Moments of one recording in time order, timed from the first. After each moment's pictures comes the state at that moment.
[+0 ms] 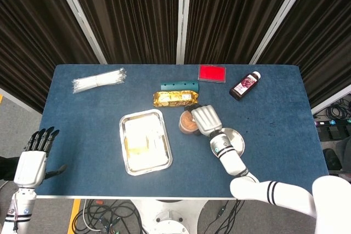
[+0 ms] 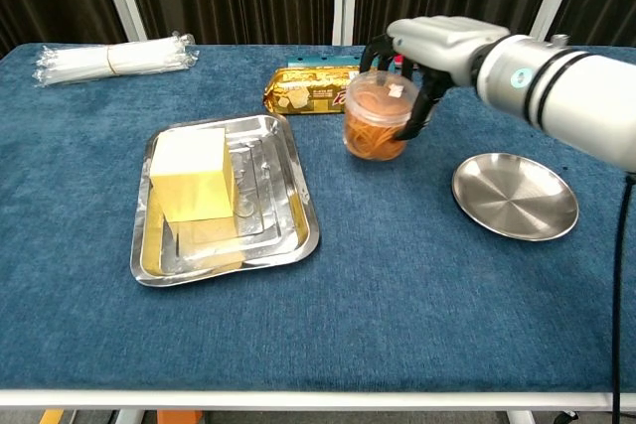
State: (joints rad) left arm -0.09 -1.32 -0.03 -1.51 1.54 1.53 0.04; right arm 0.86 -1.67 0.31 -1.43 -0.90 0.90 -0.61
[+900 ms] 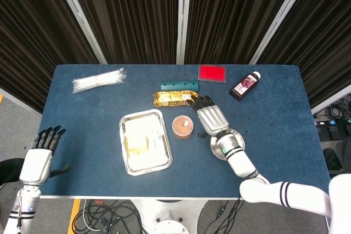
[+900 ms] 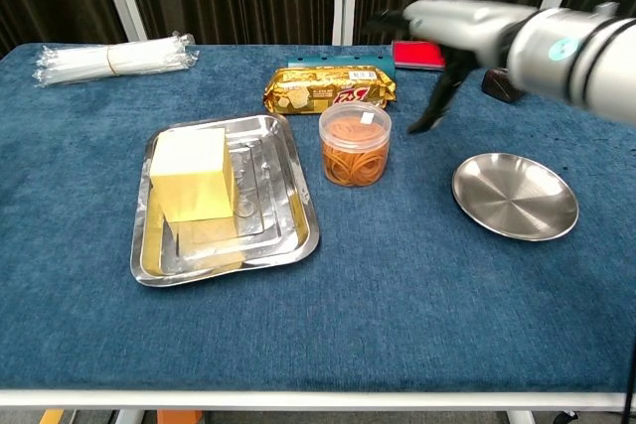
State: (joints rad) left arm -0.13 -1.32 -0.03 -1.53 1.55 1.48 0.02; right arm 0.84 -1.49 0.26 -1.63 -0.88 0.97 -0.52
